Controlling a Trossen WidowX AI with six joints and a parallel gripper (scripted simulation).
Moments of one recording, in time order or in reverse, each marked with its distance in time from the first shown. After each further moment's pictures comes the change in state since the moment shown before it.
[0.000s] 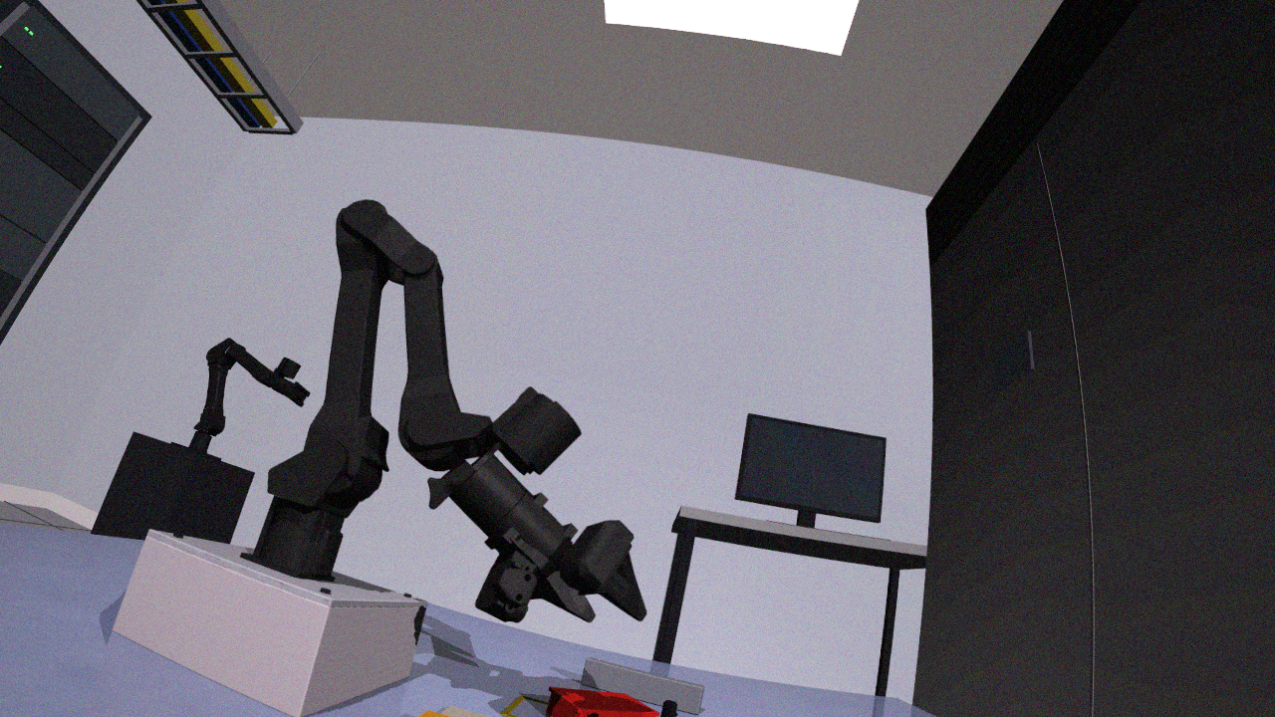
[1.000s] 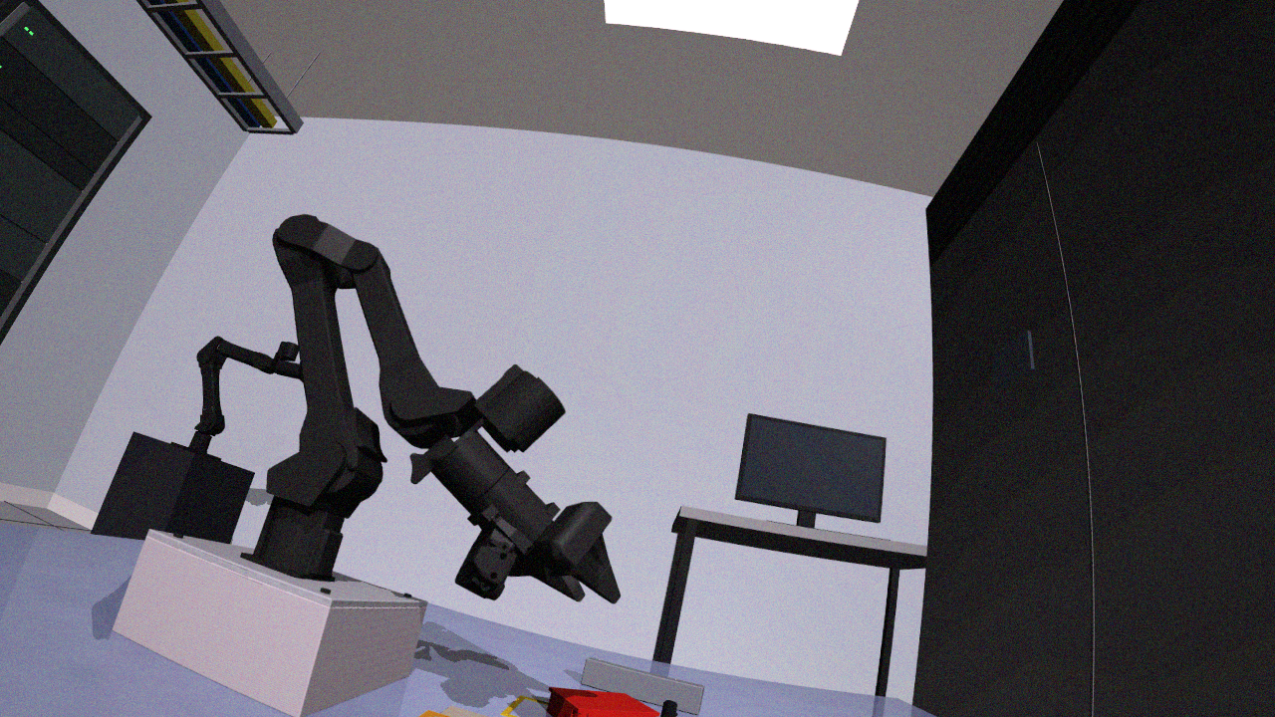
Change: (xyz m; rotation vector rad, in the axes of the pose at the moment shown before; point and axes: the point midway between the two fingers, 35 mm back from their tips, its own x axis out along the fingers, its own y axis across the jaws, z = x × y) arm -0.027 -0.001 -0.004 0.075 -0.007 -0.009
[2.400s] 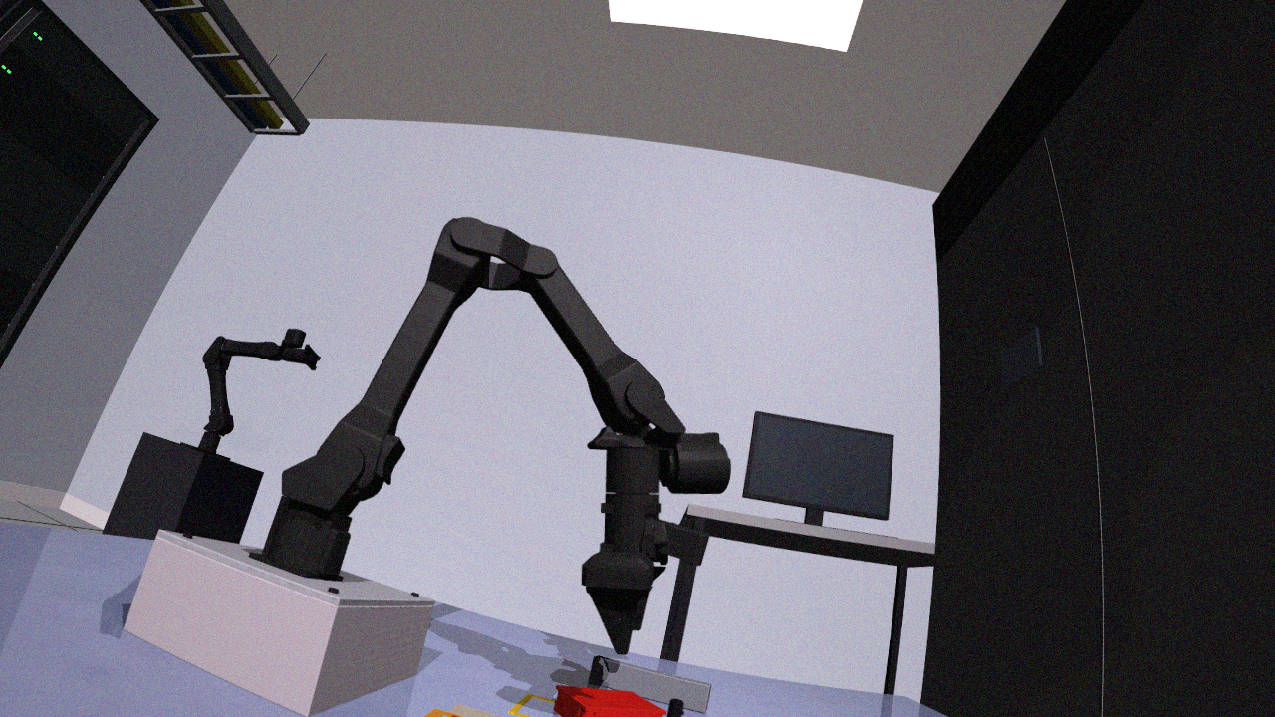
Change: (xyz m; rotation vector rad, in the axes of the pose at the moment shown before) arm 0.071 -0.017 -0.018 -2.207 -0.158 -0.994
